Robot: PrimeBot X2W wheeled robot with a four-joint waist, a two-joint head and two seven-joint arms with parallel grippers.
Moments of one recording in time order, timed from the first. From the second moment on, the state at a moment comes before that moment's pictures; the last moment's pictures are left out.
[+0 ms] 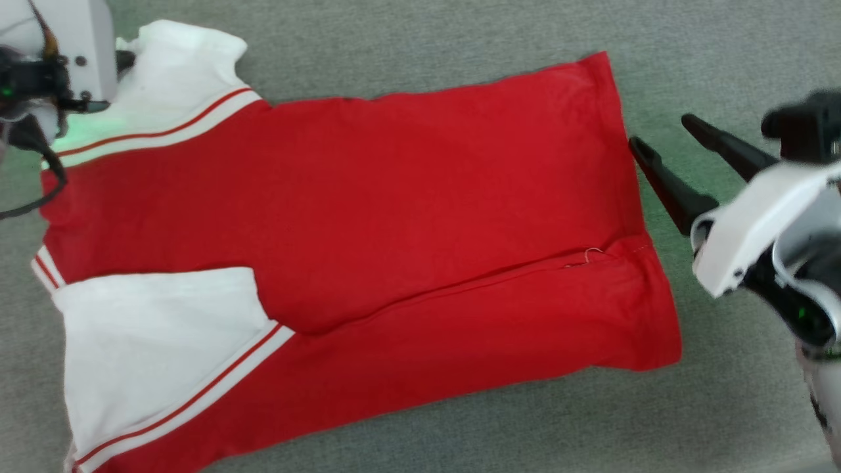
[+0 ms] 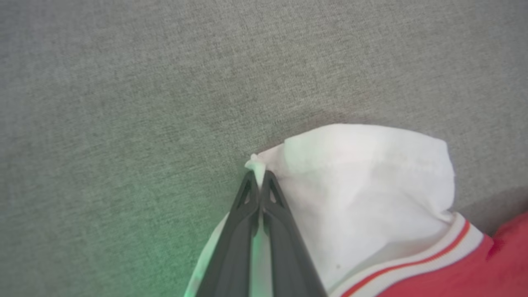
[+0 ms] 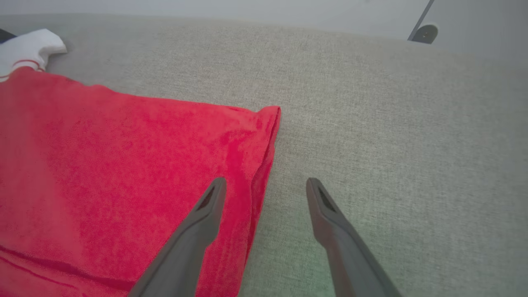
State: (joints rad) left arm -1.45 0.68 -1.06 0.82 -1.25 -0.04 0.75; right arm -0.56 -0.37 0.23 -0.06 0.52 0.13 0.49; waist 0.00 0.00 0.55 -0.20
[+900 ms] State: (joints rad) left arm -1.52 0.55 -1.06 0.94 -1.24 -0.11 0.69; right arm -1.10 -0.30 0.32 0.50 0.56 0.13 1.08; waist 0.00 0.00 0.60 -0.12
